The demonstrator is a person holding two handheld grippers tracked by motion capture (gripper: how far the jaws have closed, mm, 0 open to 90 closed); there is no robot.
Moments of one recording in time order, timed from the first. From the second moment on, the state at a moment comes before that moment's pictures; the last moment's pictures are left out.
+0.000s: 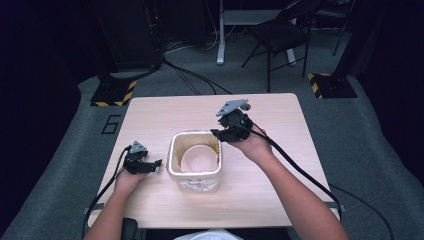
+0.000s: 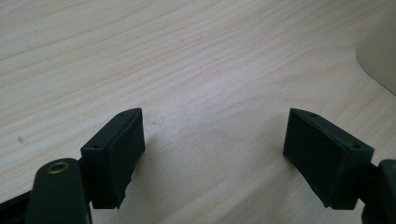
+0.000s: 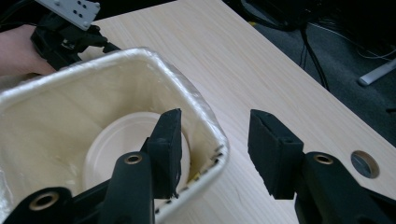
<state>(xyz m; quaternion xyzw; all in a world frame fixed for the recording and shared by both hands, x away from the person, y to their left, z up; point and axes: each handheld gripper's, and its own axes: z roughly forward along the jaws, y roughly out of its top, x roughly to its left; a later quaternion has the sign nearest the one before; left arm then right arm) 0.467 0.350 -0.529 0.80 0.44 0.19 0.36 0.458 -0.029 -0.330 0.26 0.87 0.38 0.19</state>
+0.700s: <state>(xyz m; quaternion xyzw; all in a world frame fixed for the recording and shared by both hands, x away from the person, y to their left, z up) 0.466 0.350 -0.528 0.80 0.44 0.19 0.36 0.454 -0.083 -0.344 0.30 0.84 0.40 0.22</state>
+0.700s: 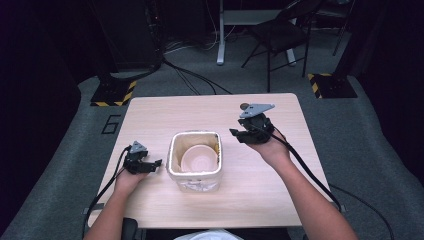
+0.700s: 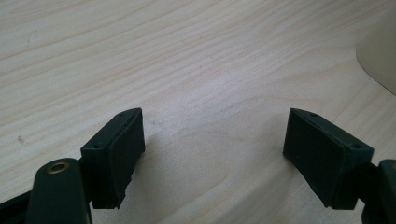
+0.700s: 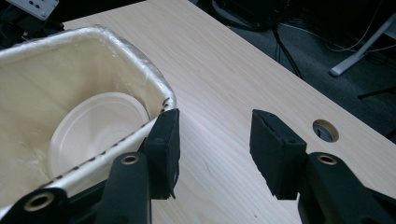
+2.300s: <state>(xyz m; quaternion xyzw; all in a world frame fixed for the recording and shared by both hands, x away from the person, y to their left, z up) 0.466 0.350 -0.528 0.80 0.44 0.19 0.36 0.438 -0.155 -0.430 0.38 0.80 0.40 0.23</state>
